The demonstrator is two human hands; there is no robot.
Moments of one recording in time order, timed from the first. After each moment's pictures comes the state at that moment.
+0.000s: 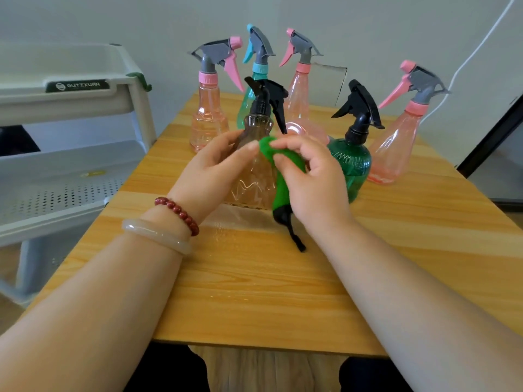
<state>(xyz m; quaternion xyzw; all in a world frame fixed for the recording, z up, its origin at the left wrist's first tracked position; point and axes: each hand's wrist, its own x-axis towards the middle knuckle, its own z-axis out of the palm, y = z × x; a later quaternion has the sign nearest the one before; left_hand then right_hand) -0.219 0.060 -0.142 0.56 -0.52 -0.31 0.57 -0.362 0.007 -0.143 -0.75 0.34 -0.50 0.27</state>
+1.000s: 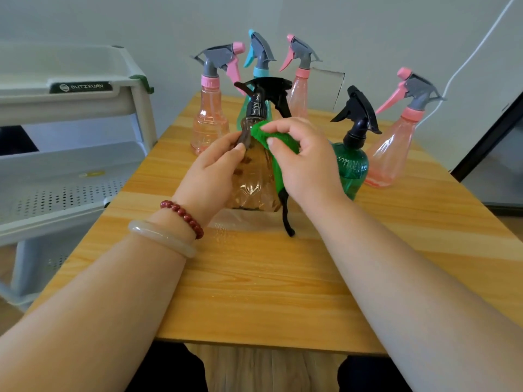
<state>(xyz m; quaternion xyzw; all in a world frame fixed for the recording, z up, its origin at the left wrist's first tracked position) -0.223 0.056 -0.143 0.56 -0.46 -0.32 0.61 -0.349 -0.008 -0.125 -0.79 0.32 -0.47 0.21</state>
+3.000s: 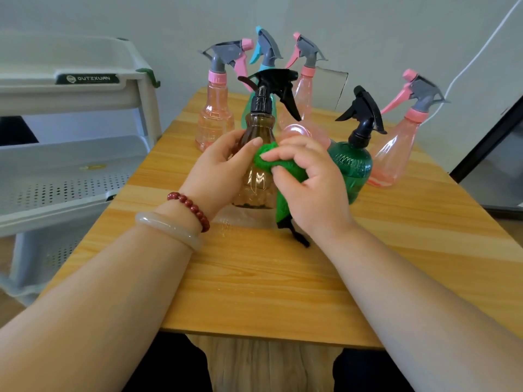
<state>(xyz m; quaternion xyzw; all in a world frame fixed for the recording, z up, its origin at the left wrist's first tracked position) -0.217 0.057 -0.145 0.57 -0.49 -0.31 0.58 -0.363 0.020 -0.143 -0.81 0.27 -0.47 0.21</state>
